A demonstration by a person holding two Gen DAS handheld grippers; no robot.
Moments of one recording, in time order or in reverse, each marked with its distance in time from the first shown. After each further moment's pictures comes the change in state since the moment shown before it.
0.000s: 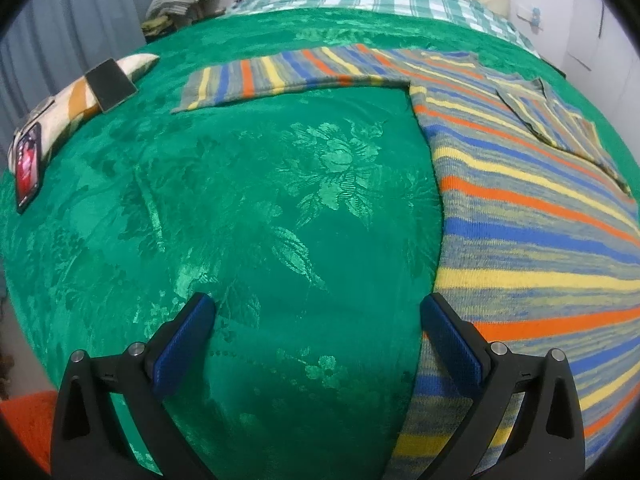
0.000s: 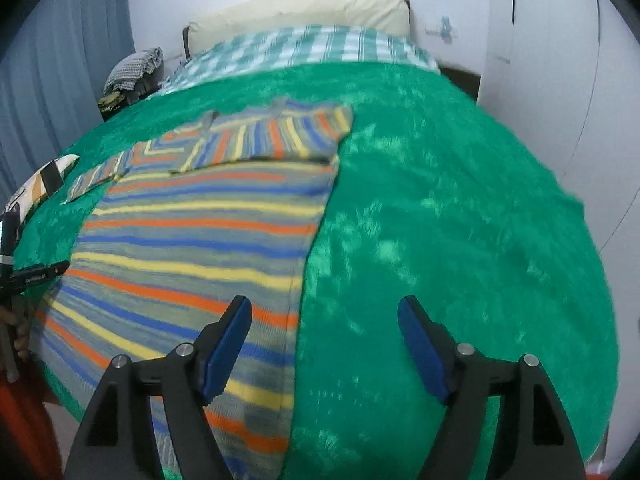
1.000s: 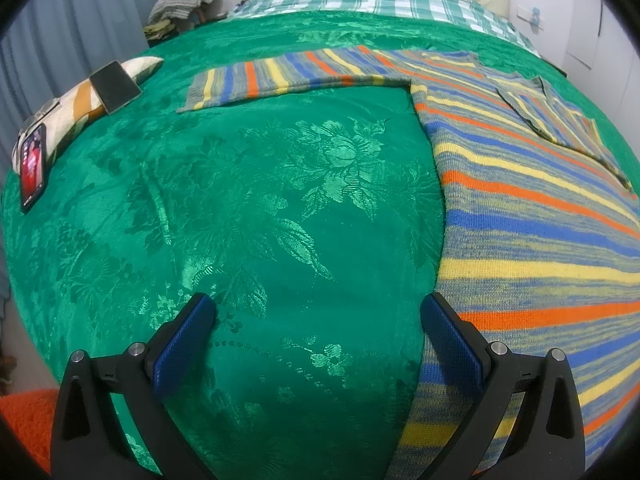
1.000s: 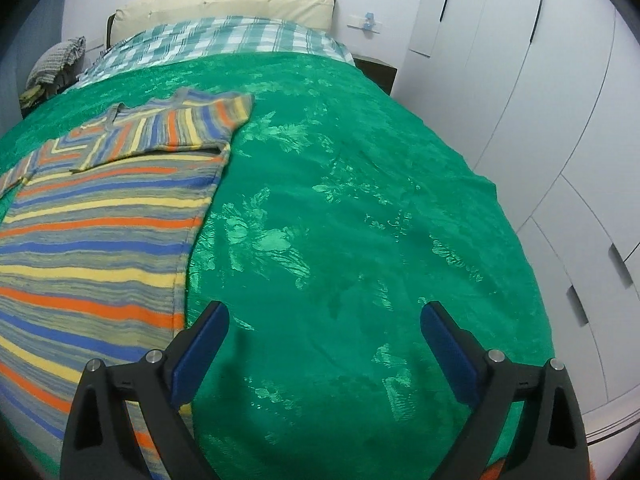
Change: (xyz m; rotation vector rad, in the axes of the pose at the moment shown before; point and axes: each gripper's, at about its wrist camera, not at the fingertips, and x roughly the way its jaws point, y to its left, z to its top) left arm -0.001 0.000 -0.005 0.007 -0.012 0.012; right arm 0.012 -0.025 -0.001 0.060 0.058 -0.326
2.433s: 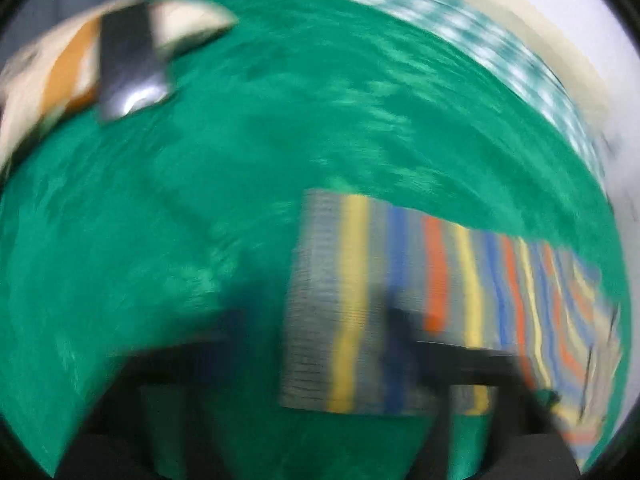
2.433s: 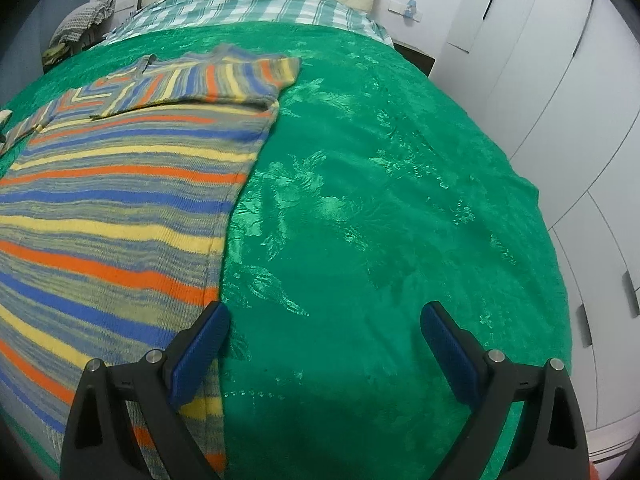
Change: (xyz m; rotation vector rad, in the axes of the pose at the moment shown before) left arm 0.124 0.143 0.186 -0.343 0.091 -0.087; right arm 0.023 0.034 -0.007 -0.107 0.082 0.064
